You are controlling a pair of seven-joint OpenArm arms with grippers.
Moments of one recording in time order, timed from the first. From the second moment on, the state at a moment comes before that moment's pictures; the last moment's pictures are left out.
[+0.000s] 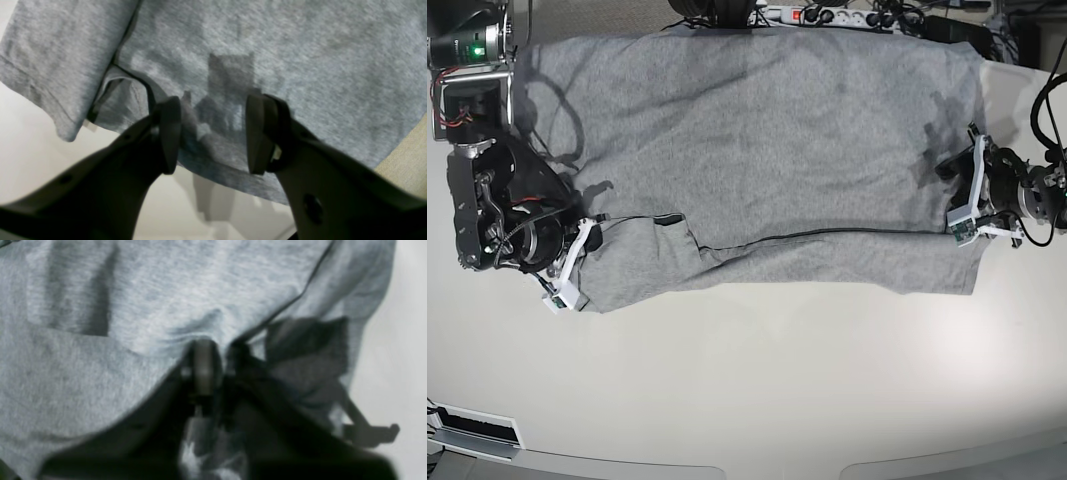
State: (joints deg) left arm -7.9 -56.0 35.1 84.4 -31.8 -39.6 37.5; right arm 15.1 18.2 -0.9 60.2 24.2 31.7 -55.8
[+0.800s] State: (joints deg) left arm -7.9 -56.0 35.1 84.4 -31.8 -39.6 37.9; right arm 21.7 18.2 -0.9 60.2 38.6 40.1 -70.7
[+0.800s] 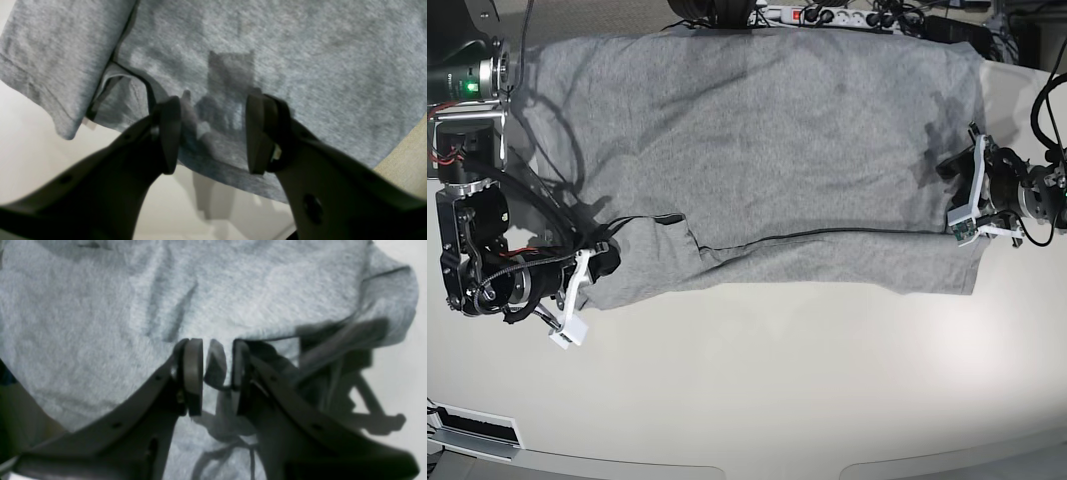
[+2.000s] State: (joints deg) left arm -7.9 -56.0 35.1 84.4 -31.6 -39.6 37.9; right arm 22.4 18.2 -0.9 60.2 46.5 40.4 -72.7
